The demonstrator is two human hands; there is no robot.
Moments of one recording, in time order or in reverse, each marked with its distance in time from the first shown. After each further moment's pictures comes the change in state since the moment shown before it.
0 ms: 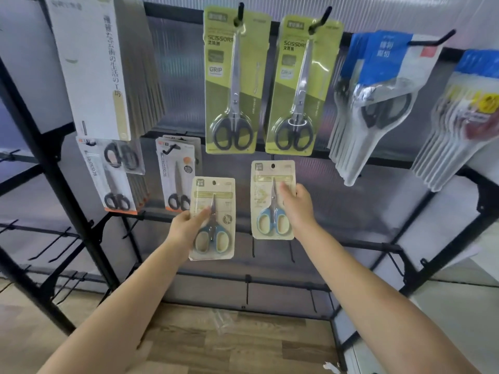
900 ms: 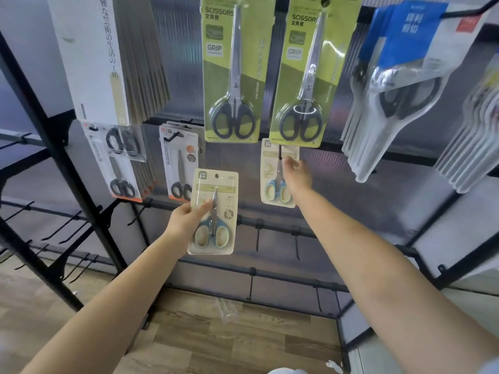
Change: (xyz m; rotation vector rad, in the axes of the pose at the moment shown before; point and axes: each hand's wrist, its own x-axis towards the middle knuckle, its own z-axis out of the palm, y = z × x) left_hand -0.003 -0.004 0.005 0.056 0.048 0.004; right_hand 0.073 -0.002 0.018 -0.293 -0.008 0.058
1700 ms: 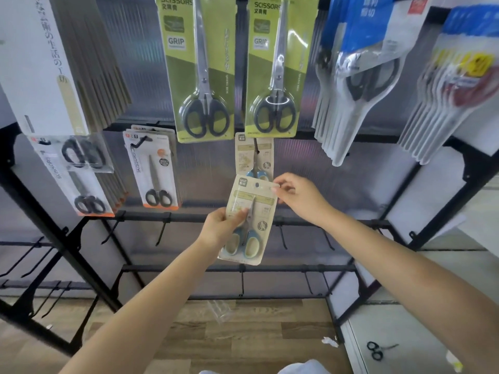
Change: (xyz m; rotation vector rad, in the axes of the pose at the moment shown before) left_hand -0.015 -0.010 0.066 0.112 -0.368 0.048; right_hand -0.065 0.031 -0.063 -0.279 -0.265 -0.364
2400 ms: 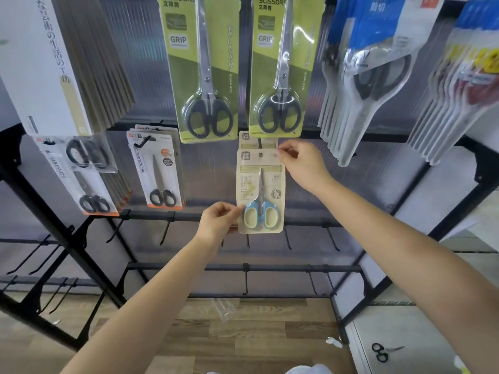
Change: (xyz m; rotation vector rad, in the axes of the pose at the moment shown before) left_hand 0.009 0.003 -0.006 -0.095 0.101 0.025; right_hand 0.040 -0.033 -0.017 0.014 0.257 -0.097
